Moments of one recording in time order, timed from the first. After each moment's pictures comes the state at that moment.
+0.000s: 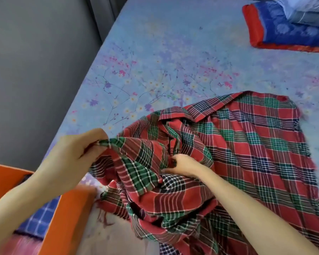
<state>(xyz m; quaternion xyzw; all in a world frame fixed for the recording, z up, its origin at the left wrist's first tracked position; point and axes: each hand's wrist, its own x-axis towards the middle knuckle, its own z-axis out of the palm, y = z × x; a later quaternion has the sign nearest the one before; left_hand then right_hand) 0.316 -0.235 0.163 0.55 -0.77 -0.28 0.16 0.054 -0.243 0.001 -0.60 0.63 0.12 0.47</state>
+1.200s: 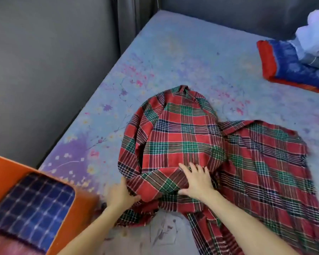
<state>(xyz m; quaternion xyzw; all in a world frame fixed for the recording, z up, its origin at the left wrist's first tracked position) 0.307 -0.218 -0.067 0.76 -0.52 -0.37 -0.09 0.054 -0.252 -0.037 -0.72 0.64 0.23 0.17</state>
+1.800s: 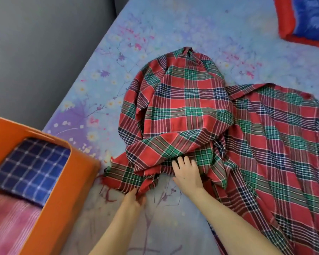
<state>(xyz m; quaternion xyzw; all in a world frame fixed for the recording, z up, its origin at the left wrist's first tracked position) 0.275 -0.114 -0.166 0.69 0.25 -0.59 0.33 0.090 -0.152 -0.121 -0.79 0.59 0.15 0.04</state>
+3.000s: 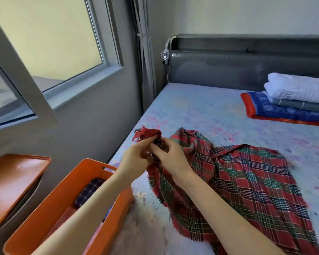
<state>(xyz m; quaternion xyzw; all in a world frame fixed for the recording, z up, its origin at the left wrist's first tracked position) 0.309 -0.058 0.306 0.57 -0.66 -0.33 0.36 0.192 -0.069 0.291 -0.53 0.46 -0.49 0.51</state>
